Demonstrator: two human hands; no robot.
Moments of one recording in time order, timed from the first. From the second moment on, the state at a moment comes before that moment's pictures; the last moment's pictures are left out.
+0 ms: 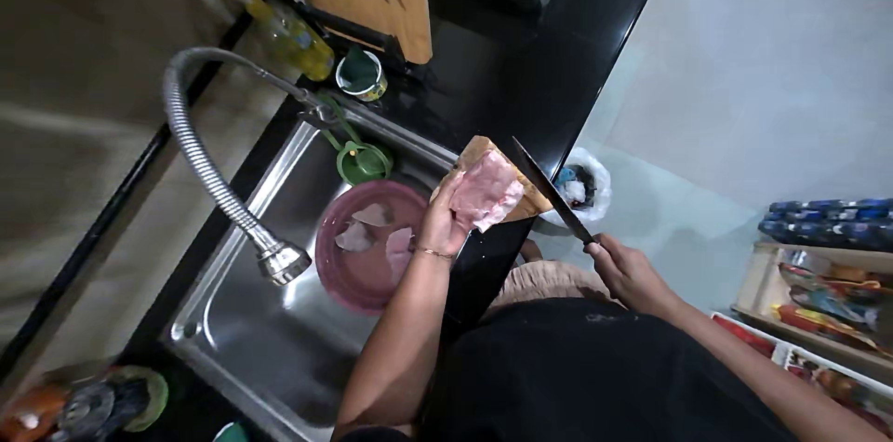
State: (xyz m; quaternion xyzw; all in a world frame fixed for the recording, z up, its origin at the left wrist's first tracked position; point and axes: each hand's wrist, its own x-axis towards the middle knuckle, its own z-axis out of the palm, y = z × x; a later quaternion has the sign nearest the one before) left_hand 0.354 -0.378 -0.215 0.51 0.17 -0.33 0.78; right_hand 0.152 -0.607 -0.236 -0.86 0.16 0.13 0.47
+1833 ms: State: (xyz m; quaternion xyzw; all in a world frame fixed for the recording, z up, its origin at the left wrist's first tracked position) left_hand 0.494 -0.443 -0.228 0.95 -0.18 -0.16 0.19; right_hand 0.113 -0.641 -0.247 -0.84 0.26 0.13 0.46
